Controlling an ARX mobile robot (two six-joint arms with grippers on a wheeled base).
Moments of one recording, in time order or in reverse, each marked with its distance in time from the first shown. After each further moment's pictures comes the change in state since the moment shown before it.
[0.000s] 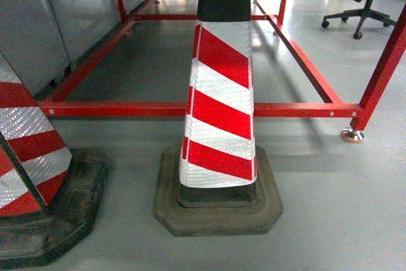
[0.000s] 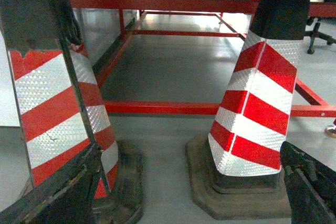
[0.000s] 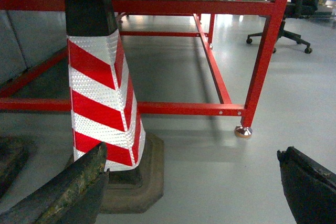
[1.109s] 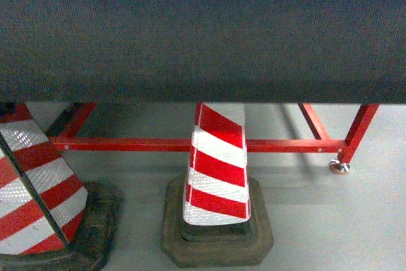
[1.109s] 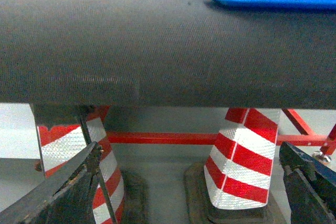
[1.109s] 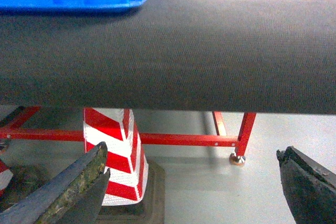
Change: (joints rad) left arm 0.000 0.000 0.000 -0.001 0.000 0.003; right arm 0.000 0.000 0.000 0.000 -0.002 0.001
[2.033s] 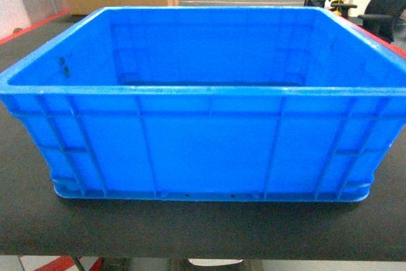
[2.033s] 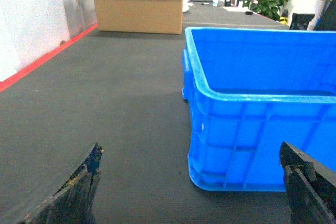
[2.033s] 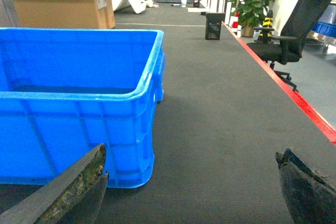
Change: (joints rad) left arm 0.000 0.000 0.000 0.005 -0.001 -0.001; right arm 0.000 0.000 0.000 0.005 0.000 -0.001
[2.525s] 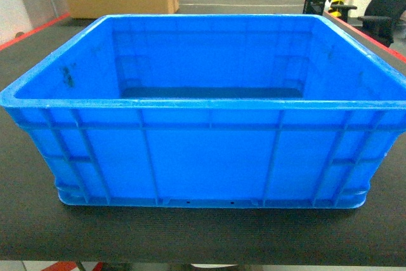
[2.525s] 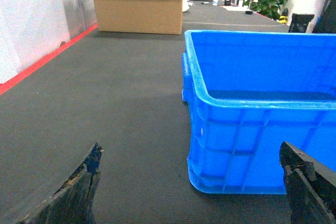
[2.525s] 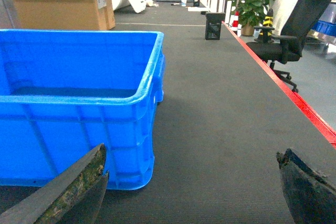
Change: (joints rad) left arm 0.000 0.000 0.000 -0.004 0.001 0.000; right arm 0.000 0.000 0.000 -0.005 0.000 0.000
